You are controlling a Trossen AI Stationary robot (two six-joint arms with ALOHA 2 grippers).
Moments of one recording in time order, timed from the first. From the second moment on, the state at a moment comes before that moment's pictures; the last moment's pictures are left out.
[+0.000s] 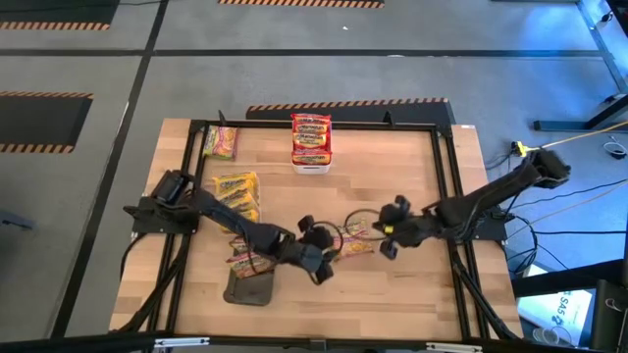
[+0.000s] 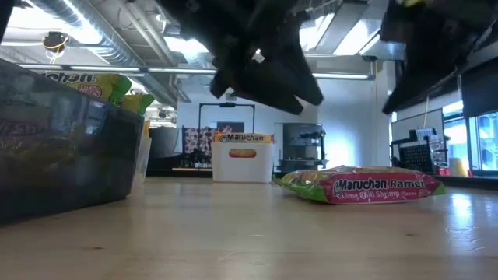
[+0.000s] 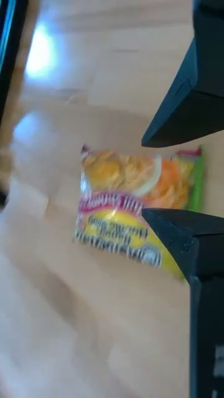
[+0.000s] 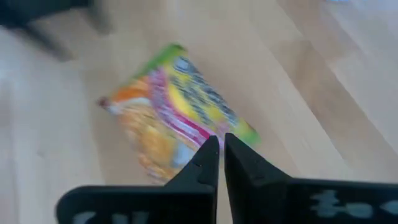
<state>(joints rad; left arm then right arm) -0.36 1.94 1.26 -0.03 -0.56 -0.53 0.41 1.17 0.68 -0.44 0.41 0.70</state>
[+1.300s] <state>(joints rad) -0.36 2.13 1.26 -0.04 -0.52 -0.62 0.17 1.40 0.21 0.54 -0.03 1.04</state>
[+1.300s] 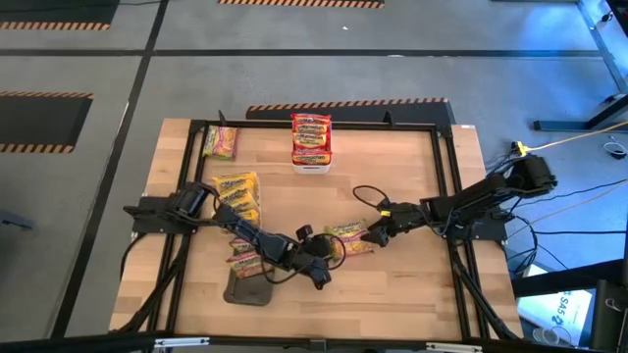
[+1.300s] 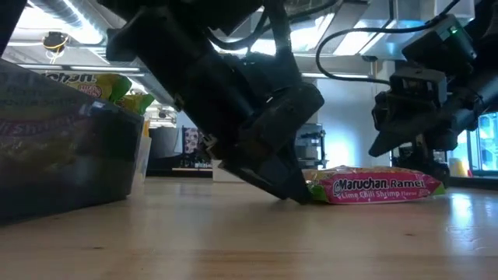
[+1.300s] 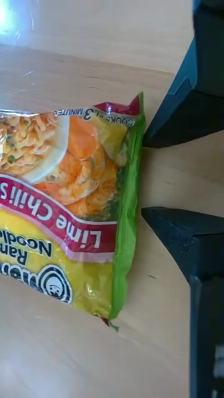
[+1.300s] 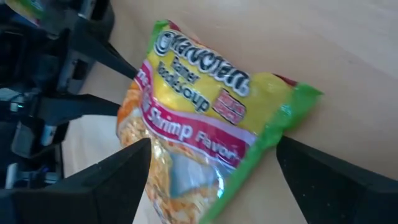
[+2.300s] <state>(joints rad) -0.33 2.14 1.26 0.11 -0.51 -0.51 0.17 1.54 0.38 0.71 -0.08 0.88</state>
